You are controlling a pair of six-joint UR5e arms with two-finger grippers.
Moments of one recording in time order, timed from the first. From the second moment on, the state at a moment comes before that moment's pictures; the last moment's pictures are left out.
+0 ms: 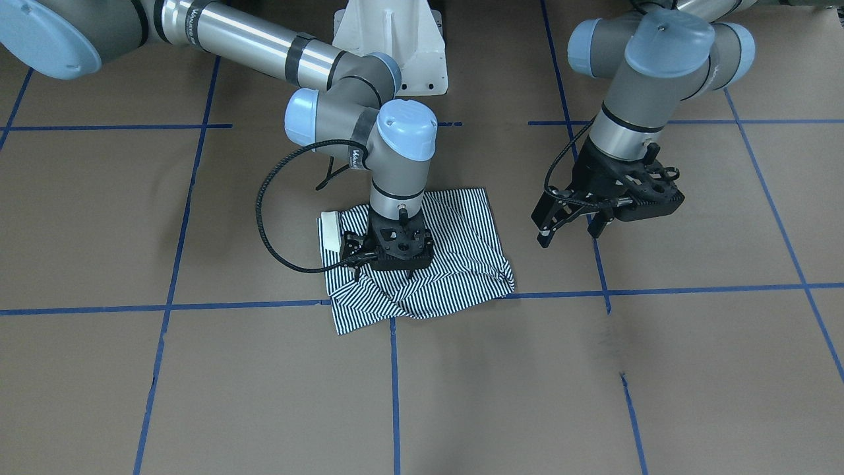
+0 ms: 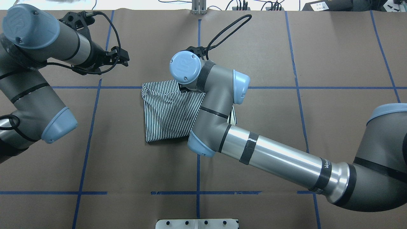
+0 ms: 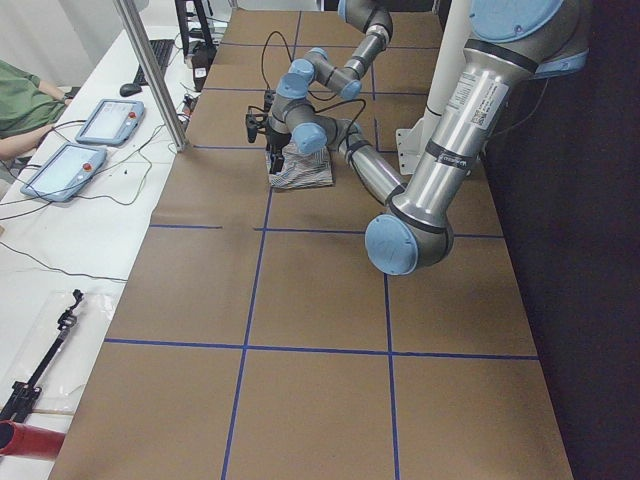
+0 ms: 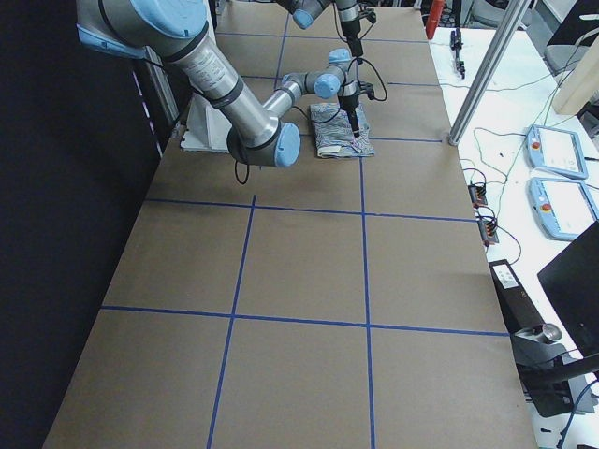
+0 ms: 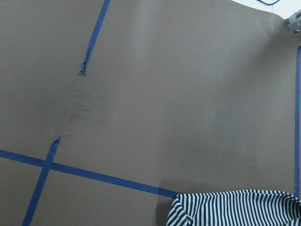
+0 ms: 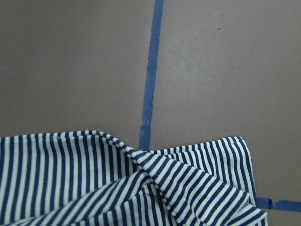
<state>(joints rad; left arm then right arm) -0.84 -2.03 -1.82 -1.78 -1.91 -1.30 0.53 -0.57 1.17 -1.51 1.57 1.01</state>
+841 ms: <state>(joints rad) -0.83 -2.03 -1.82 -1.78 -1.91 -1.30 0.65 -0.61 1.11 -1.50 1.54 0.74</state>
